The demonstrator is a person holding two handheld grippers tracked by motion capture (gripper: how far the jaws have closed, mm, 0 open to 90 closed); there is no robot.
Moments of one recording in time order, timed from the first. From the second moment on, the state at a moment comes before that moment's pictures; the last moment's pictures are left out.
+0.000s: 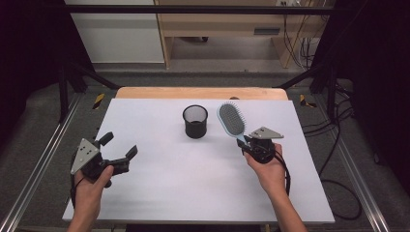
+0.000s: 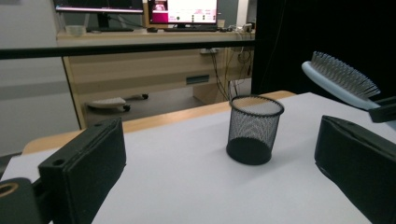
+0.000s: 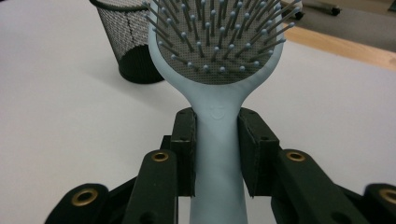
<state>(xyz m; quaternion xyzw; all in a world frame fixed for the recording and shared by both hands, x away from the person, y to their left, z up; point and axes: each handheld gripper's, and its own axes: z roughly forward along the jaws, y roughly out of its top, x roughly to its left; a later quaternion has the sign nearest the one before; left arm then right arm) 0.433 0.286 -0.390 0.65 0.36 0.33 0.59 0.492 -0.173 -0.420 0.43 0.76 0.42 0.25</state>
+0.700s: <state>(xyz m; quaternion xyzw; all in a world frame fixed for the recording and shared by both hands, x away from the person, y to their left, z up) 0.461 0.216 -0.349 0.66 0.33 0.27 0.62 0.487 -0.140 -0.397 0.39 0.72 0.50 0.28</state>
